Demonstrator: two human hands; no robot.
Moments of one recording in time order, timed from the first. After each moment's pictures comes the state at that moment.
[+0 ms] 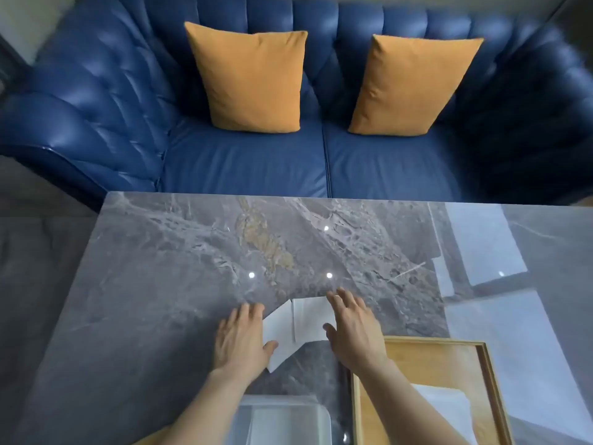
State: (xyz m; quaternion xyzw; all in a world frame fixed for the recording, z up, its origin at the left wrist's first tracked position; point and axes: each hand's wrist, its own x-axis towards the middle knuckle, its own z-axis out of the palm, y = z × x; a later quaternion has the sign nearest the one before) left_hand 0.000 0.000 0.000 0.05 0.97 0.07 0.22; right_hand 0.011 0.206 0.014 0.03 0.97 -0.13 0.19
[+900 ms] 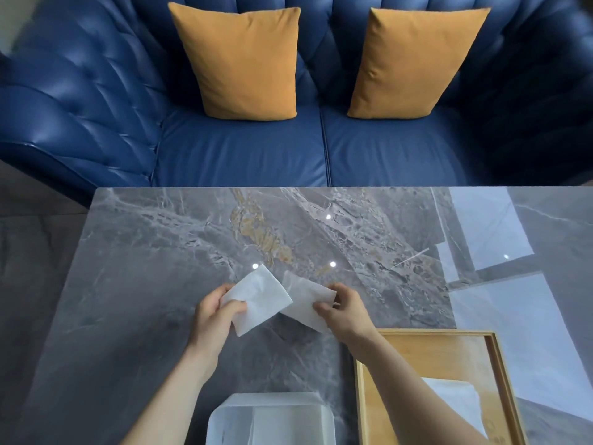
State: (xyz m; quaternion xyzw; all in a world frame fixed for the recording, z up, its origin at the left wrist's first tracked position) left_hand -0.028 -0.033 0.020 -0.23 0.73 0.62 0.20; right_hand -0.008 0.200 -0.009 0.27 0.76 -0.55 0.21
